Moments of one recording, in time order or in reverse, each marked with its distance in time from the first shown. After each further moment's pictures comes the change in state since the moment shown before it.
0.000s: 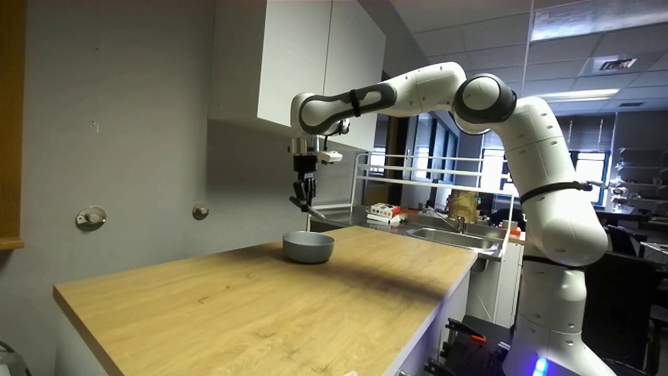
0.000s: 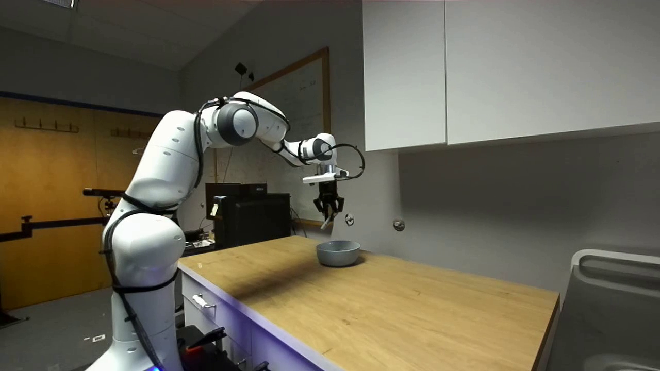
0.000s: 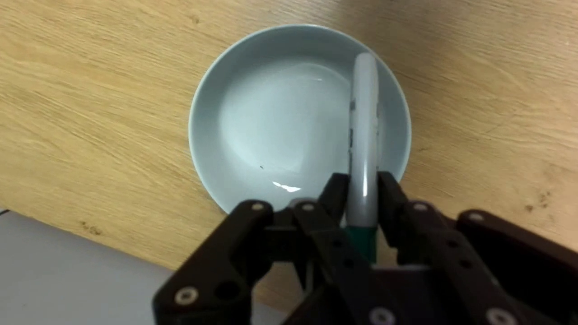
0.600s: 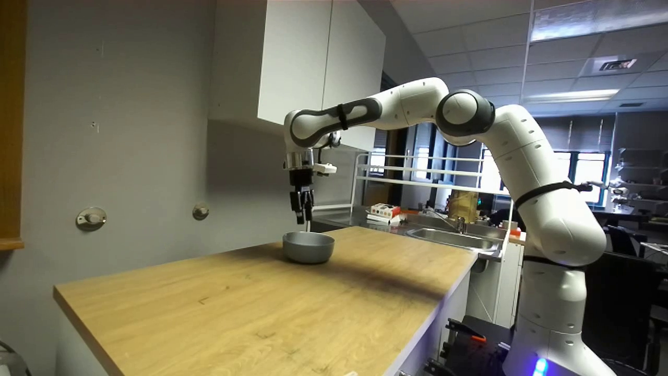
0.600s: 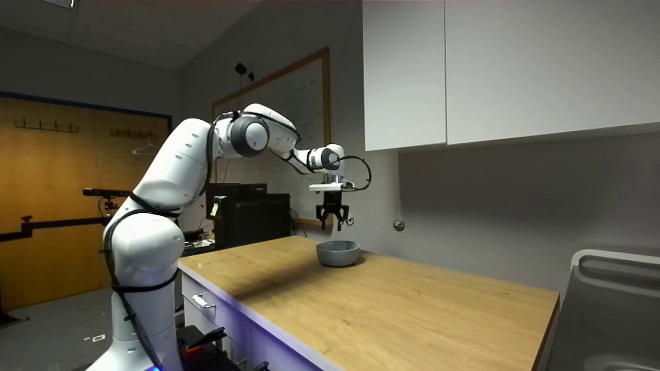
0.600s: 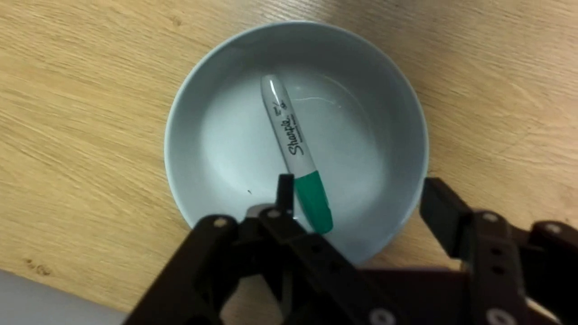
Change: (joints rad) arm -0.018 0.131 -0.002 0.113 0.037 -0.084 -0.054
